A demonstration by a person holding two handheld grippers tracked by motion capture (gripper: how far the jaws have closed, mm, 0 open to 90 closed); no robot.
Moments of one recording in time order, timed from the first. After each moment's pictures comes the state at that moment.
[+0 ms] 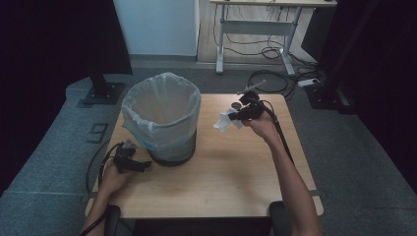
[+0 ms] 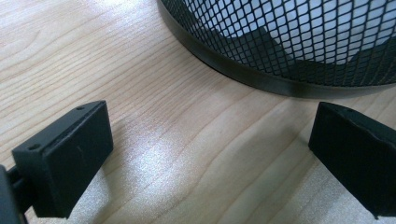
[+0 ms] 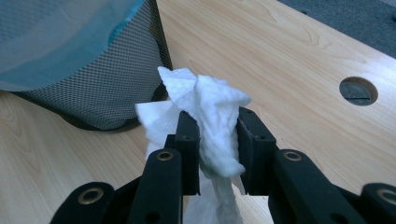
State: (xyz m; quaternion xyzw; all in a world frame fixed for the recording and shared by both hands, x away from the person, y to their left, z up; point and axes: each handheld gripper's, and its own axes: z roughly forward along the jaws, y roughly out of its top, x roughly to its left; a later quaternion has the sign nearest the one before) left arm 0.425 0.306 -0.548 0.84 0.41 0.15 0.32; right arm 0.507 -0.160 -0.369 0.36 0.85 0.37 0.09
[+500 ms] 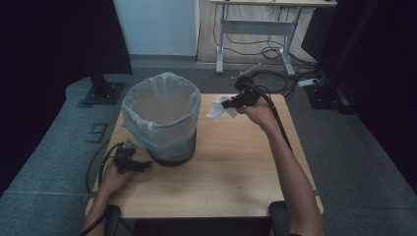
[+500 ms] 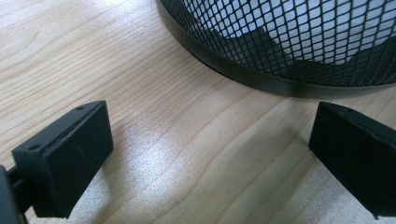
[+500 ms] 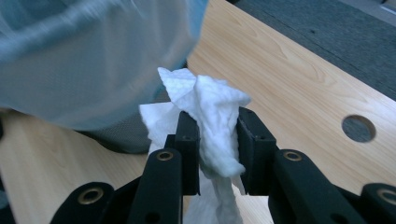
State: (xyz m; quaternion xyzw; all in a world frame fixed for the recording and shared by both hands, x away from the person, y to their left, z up) left arm 0.425 0.306 -0.548 0.84 0.41 0.15 0.32; right arm 0.509 -0.138 -0.315 0.34 0.86 0.38 0.09
